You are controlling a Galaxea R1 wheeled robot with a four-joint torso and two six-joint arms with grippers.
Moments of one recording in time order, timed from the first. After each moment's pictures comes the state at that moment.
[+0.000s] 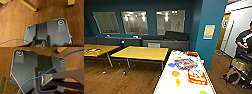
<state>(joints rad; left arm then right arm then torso) 1.59 2.93 -2.49 0.04 -0.18 -0.02 -1.49 2.43 -1.94 -0.17 0.24 0.29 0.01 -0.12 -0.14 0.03</state>
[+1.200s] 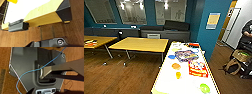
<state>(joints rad) 1.57 2.94 -2.49 0.04 -0.19 -0.02 -1.12 1.95 -1.48 -0.17 0.18 0.50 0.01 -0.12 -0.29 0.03</state>
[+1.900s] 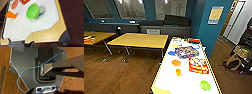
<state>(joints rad) 1.55 2.94 -2.49 0.04 -0.19 -0.02 -0.83 1.86 -1.44 -0.17 0.01 0.68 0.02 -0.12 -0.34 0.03</state>
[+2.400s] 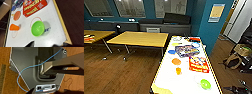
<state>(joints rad) 1.55 2.94 -2.49 0.04 -0.19 -0.02 -0.60 1.85 -1.44 -0.16 -0.13 0.79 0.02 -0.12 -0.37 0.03</state>
